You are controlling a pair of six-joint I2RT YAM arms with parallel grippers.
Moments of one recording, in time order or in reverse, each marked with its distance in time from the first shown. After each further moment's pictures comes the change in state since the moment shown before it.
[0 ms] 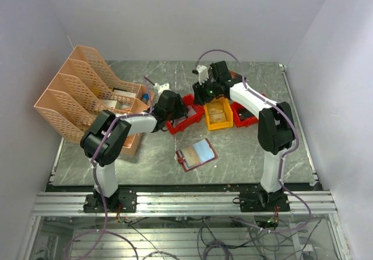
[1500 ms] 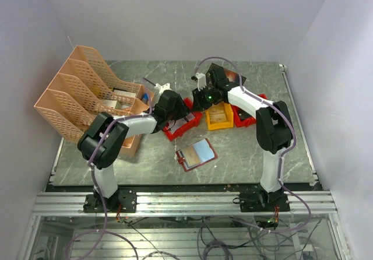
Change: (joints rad) left arm -0.019 -0.020 -0.003 0.004 0.061 -0.087; right arm 0.011 0.025 -0.058 0.019 -0.100 0.082
